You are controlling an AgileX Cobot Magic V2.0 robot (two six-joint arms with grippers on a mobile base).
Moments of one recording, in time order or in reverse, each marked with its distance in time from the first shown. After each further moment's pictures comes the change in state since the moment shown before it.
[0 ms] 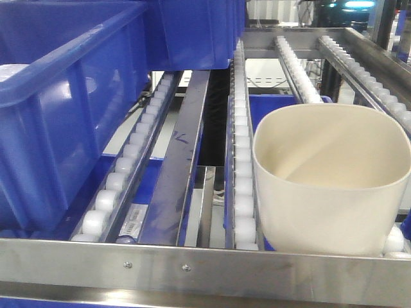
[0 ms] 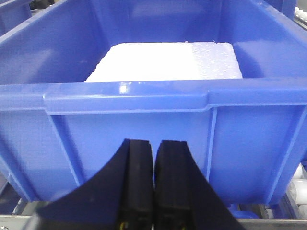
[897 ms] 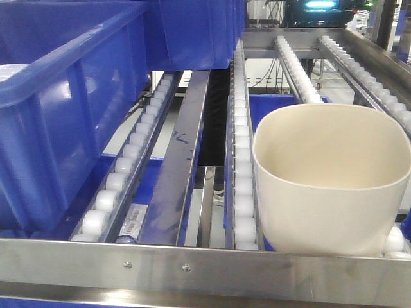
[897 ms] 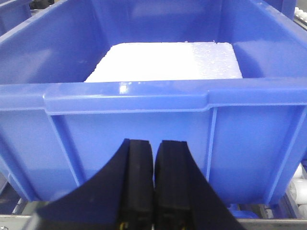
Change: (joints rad) left arm 0.000 0.000 0.000 0.000 0.000 0.000; right arm -0.076 -0.303 0.168 -0.004 0.086 0.002
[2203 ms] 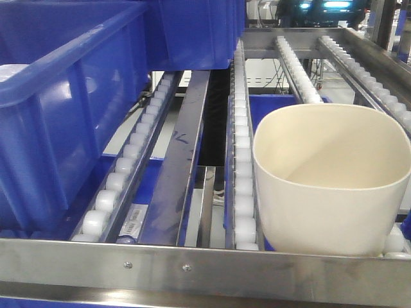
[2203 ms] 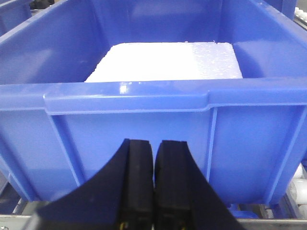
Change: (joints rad) left arm 0.000 0.000 0.000 0.000 0.000 0.000; right arm -0.017 -0.303 0.419 -0.014 -0.240 0.000
